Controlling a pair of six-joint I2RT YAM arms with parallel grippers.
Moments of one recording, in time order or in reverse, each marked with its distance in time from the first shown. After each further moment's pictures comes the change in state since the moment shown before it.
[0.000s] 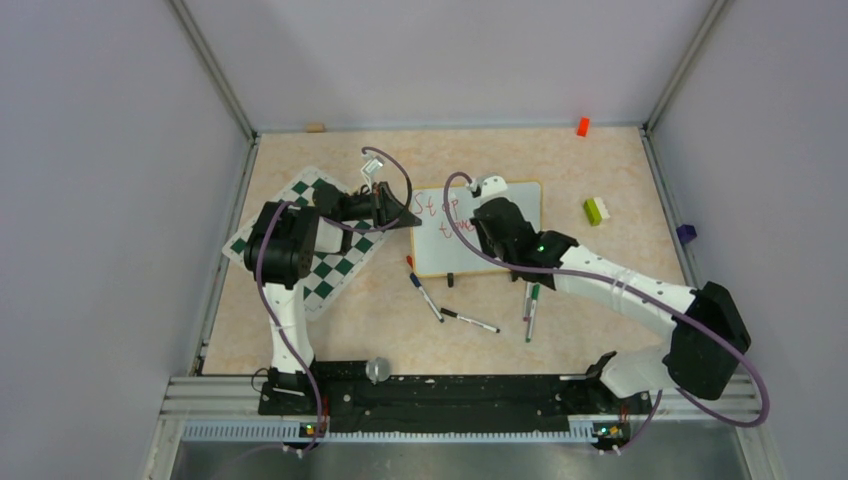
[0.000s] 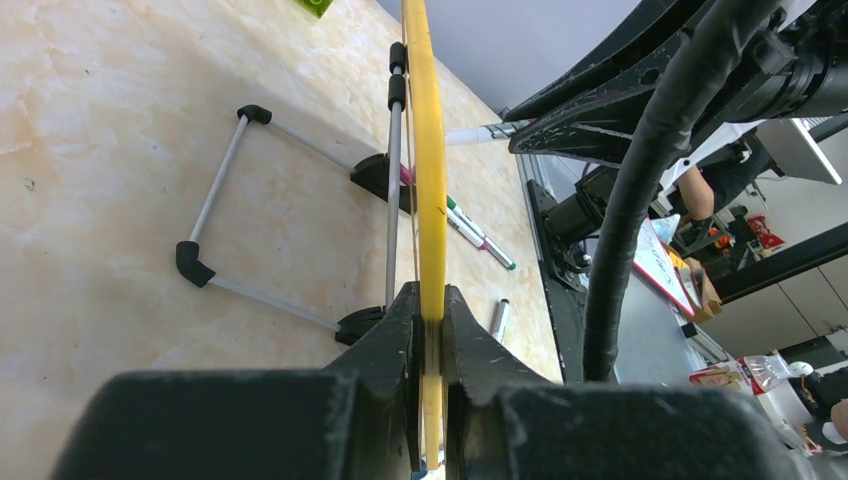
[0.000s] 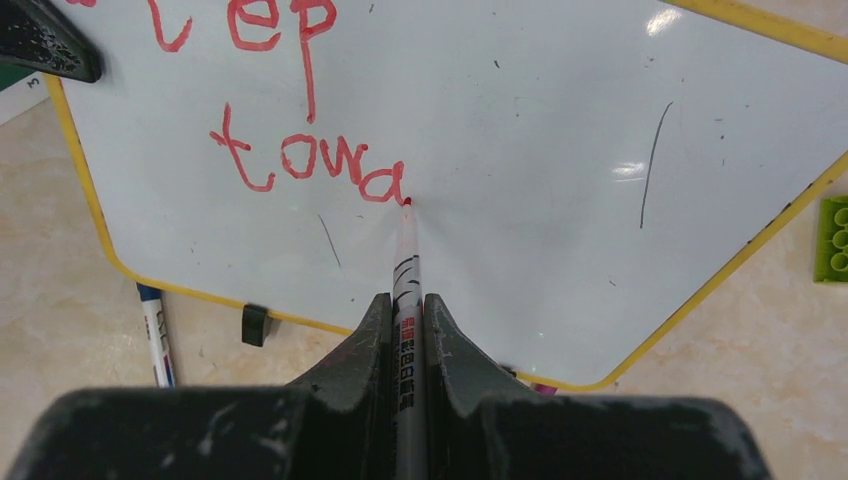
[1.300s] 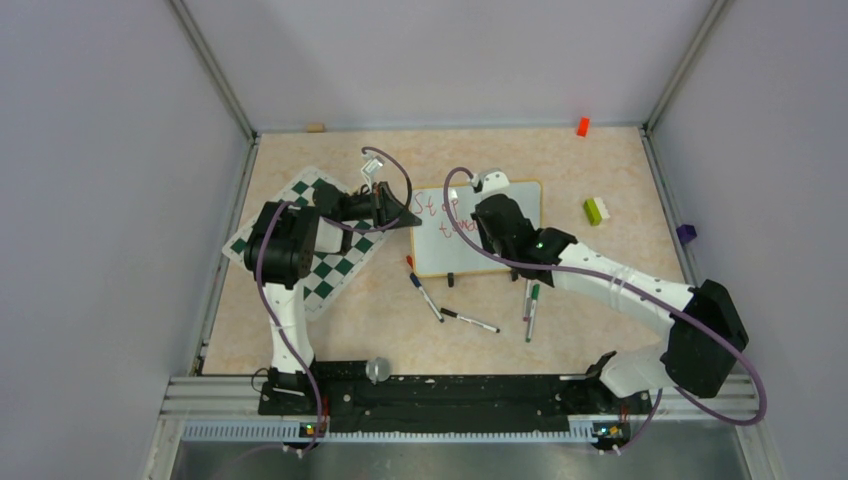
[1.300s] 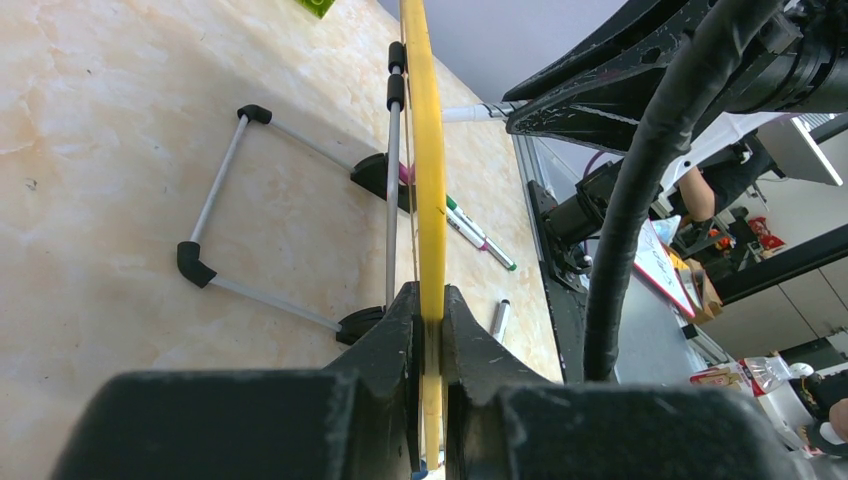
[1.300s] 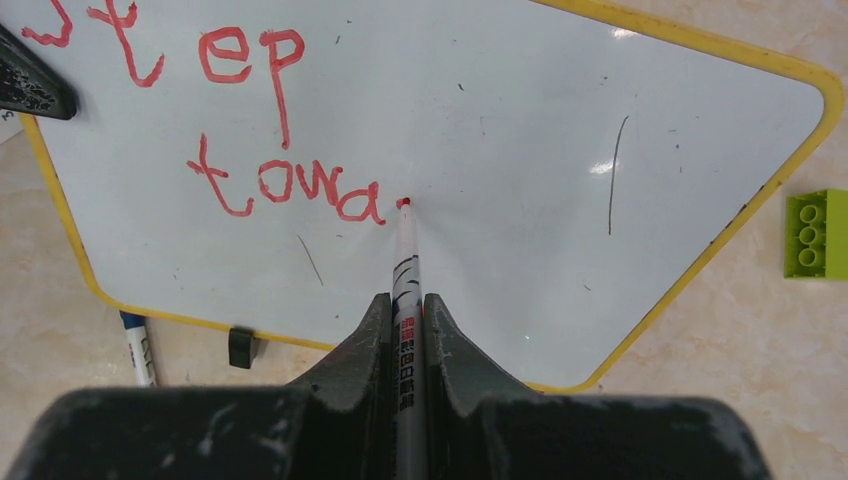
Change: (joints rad) left arm -0.001 0.000 0.000 0.000 0.002 0.000; right arm -0.008 0.010 0.023 0.000 0.046 0.002
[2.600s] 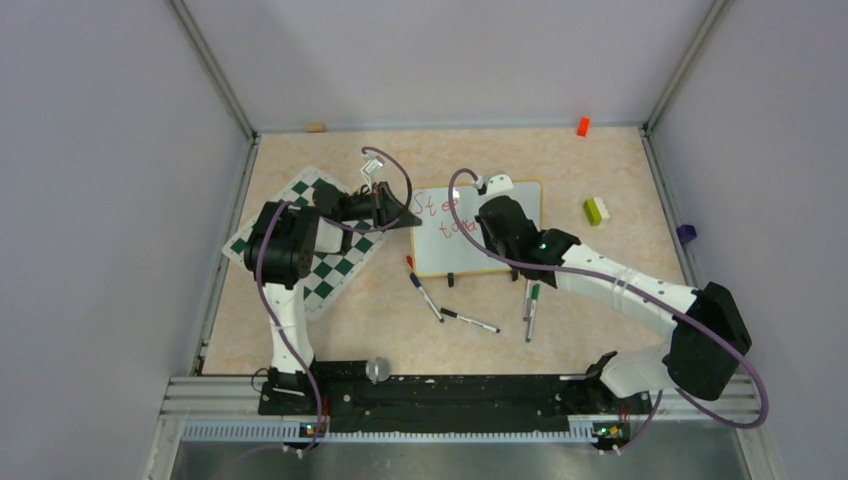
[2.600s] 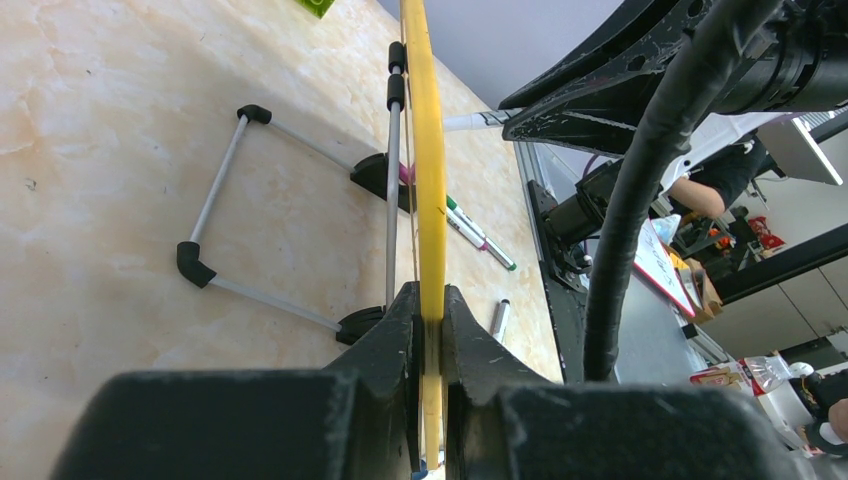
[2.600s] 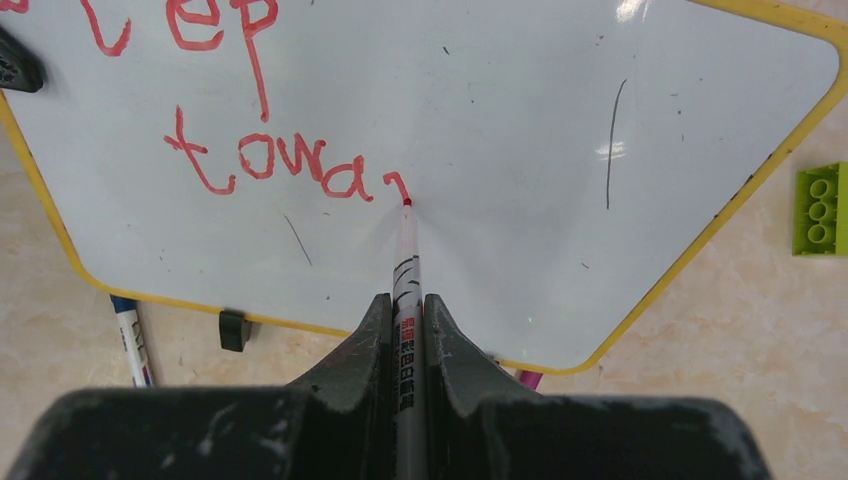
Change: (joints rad) left arm 0.000 0.000 0.000 0.000 0.001 0.000; right arm -0.012 -0.021 -0.024 -0.030 -0.018 0.026
